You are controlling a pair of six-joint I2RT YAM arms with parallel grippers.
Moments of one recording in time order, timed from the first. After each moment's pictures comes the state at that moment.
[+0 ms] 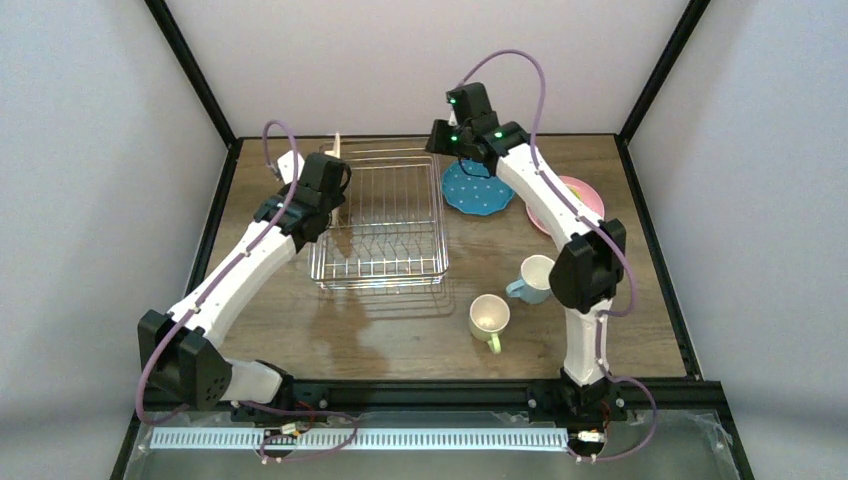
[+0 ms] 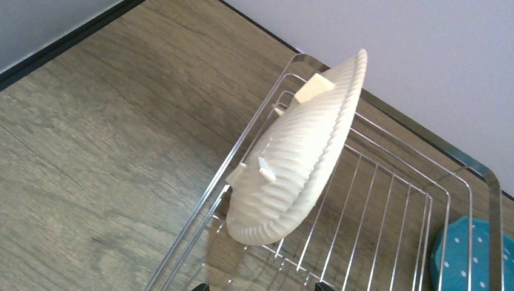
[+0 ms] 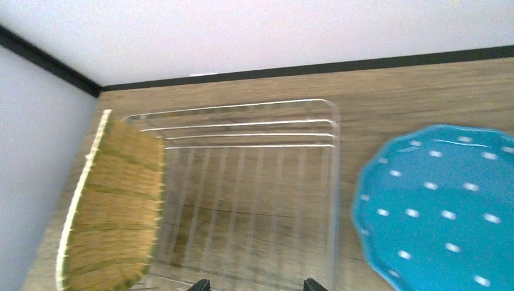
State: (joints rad) left arm -0.45 1.37 1.25 -0.68 -0.59 -0.85; right arm 0.51 2.03 2.05 -0.66 -0.04 0.50
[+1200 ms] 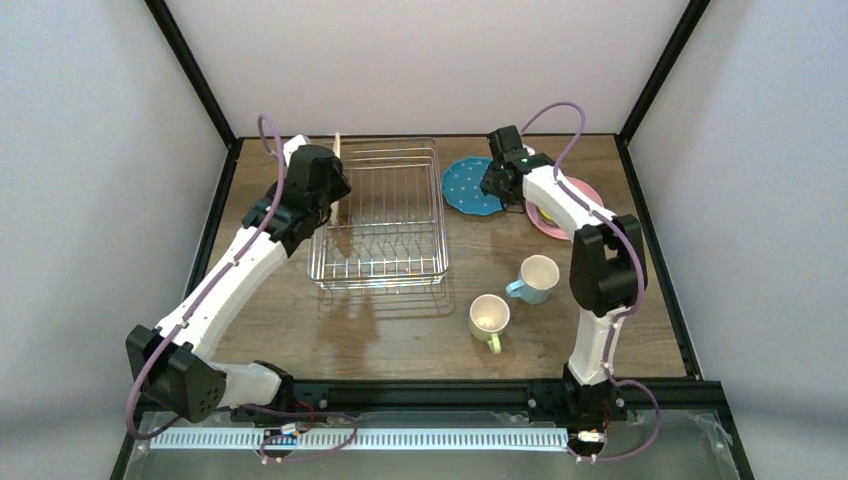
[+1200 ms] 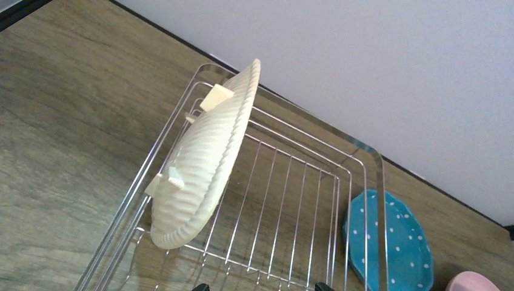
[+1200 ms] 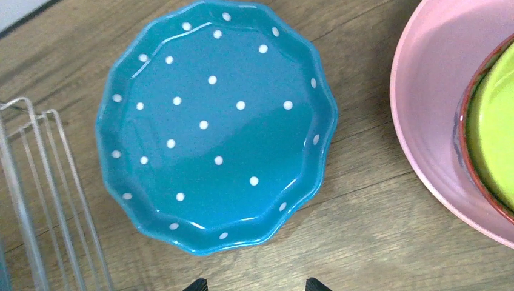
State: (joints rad) left arm -0.45 1.32 1.27 -0.55 -0.41 -0.75; right arm 0.33 1.90 1.57 -0.65 0.18 0.72
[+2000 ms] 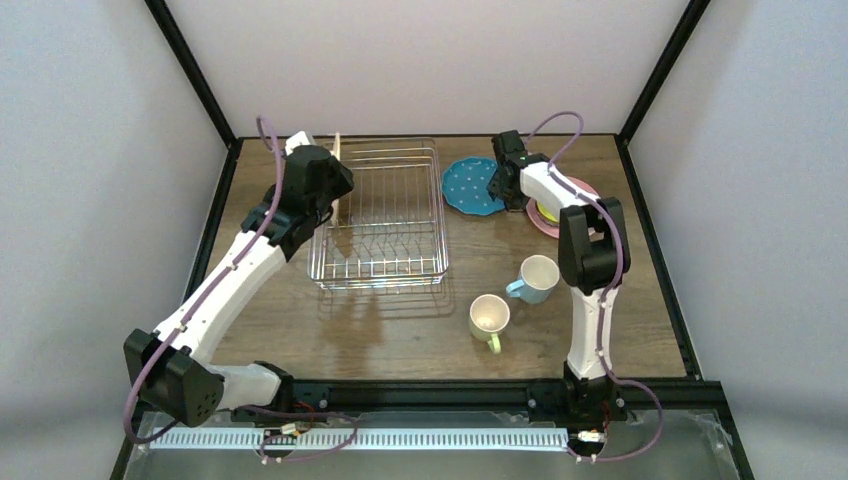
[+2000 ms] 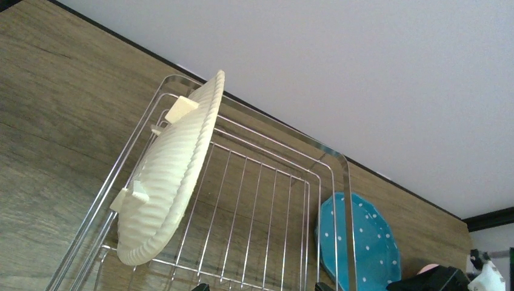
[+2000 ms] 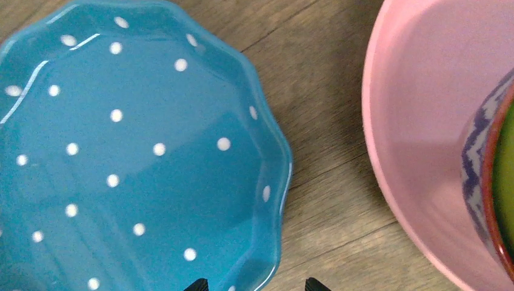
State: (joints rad) left arm -0.45 1.29 1.24 -0.44 -0.35 -0.72; right arm 0.27 2.10 1.65 -0.65 0.21 0.77
